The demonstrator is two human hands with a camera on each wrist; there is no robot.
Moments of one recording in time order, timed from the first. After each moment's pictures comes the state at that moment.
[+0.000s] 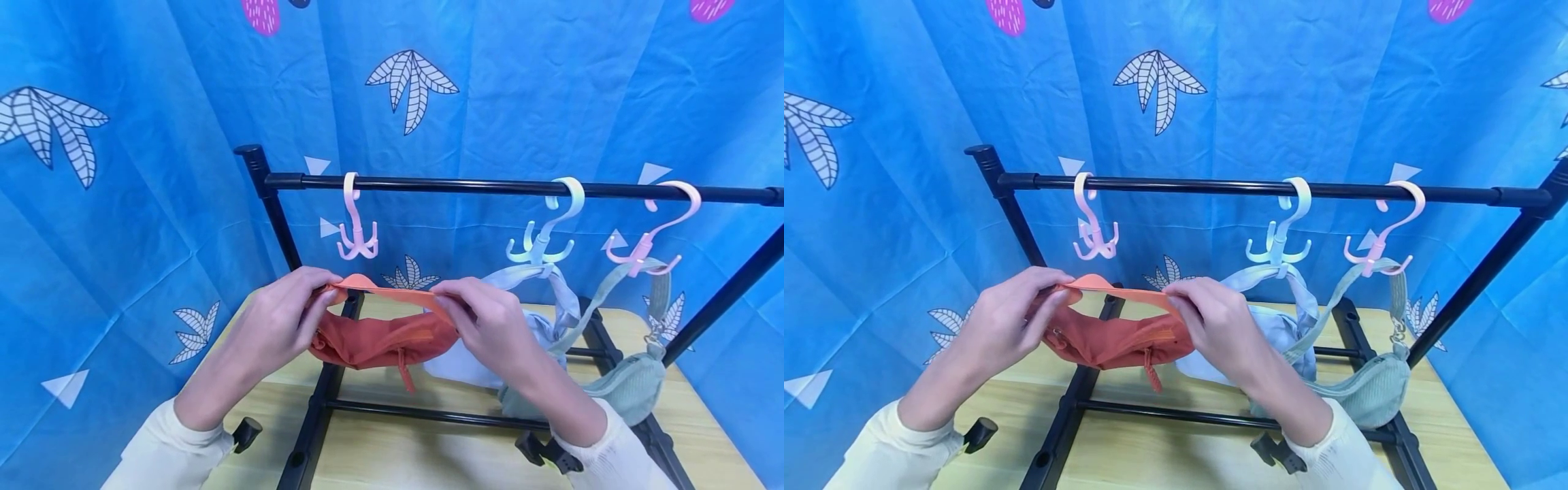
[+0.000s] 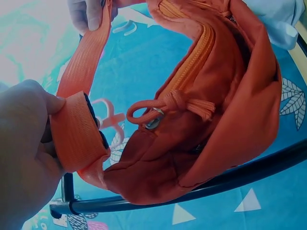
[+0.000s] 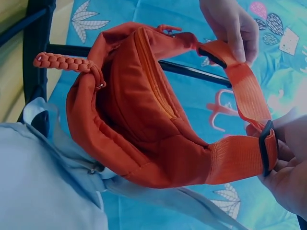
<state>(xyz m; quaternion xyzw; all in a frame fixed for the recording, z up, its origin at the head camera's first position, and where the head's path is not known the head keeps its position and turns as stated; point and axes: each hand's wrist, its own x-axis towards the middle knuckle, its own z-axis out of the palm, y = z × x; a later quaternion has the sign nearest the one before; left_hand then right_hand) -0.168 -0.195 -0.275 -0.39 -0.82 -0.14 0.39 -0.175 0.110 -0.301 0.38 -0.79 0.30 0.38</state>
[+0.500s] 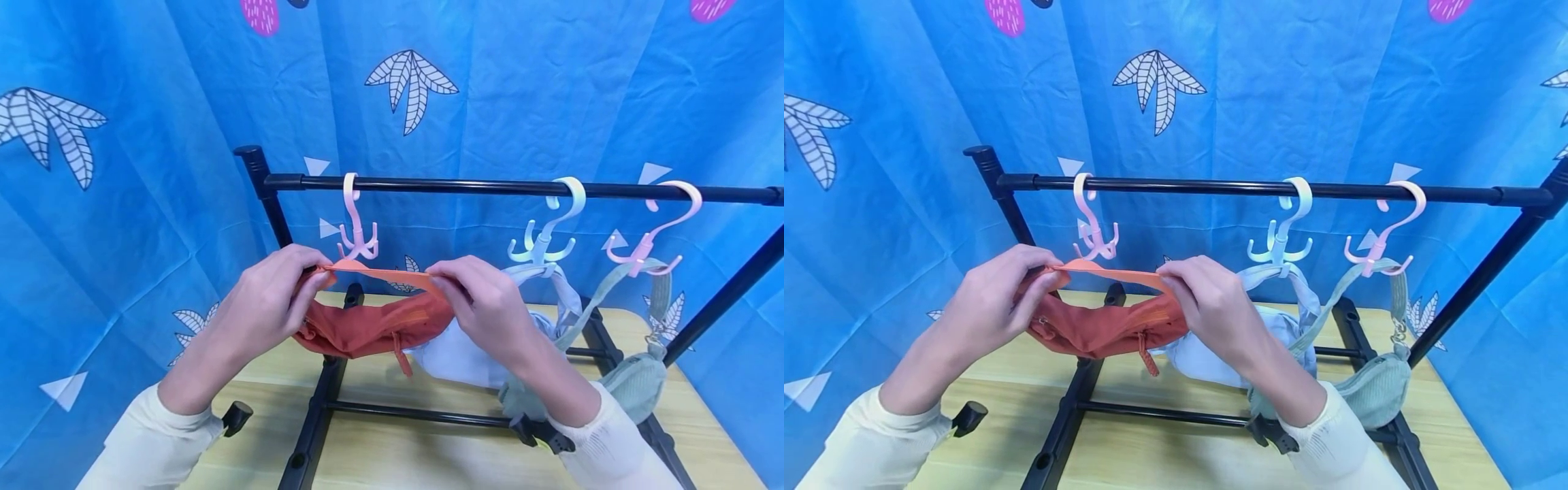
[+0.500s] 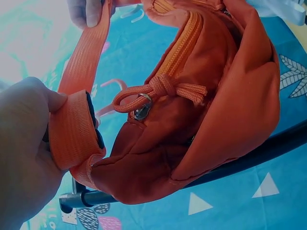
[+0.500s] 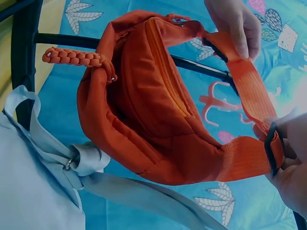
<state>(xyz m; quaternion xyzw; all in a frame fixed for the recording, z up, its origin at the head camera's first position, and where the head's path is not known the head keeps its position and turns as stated) -0.176 -0.201 -0.250 -0.40 -0.82 -0.12 0.39 -0.188 0.105 -0.281 0.40 -0.76 0.28 0.43</state>
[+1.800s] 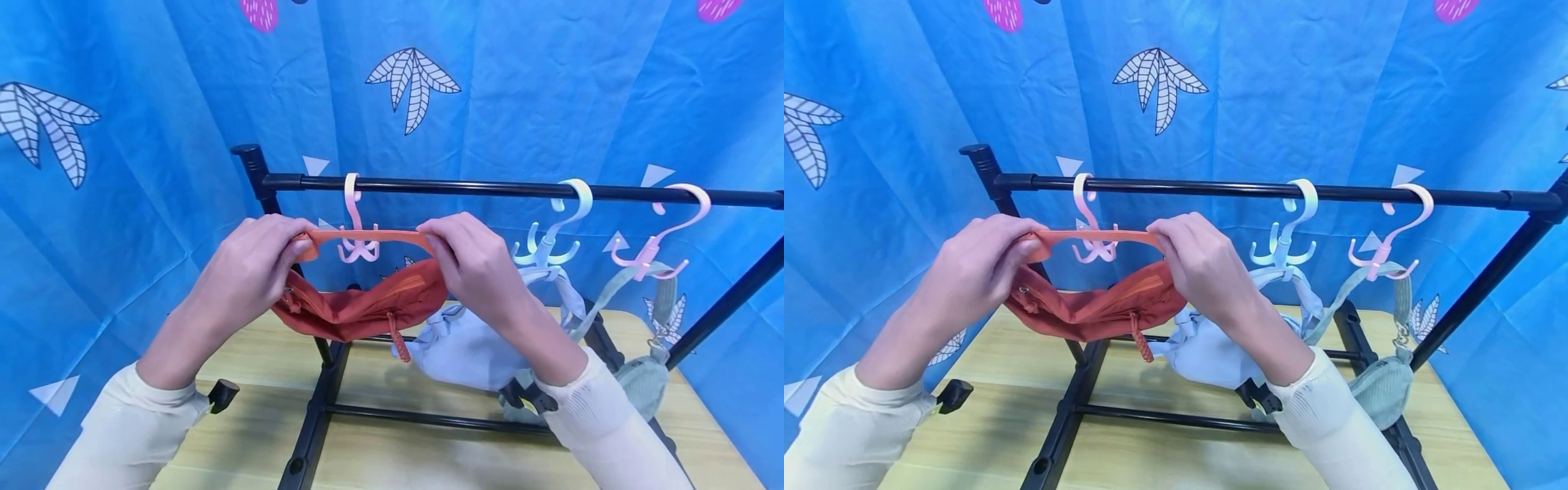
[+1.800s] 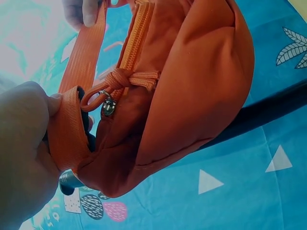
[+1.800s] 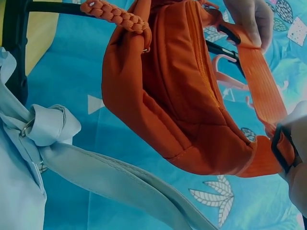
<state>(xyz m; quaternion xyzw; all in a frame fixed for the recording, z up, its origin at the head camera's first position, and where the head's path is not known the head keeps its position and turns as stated) -0.195 -0.217 -0.223 -0.38 -0.82 -0.10 0.41 -0.218 0.092 -0.247 0.41 -0.75 0.22 0.47</state>
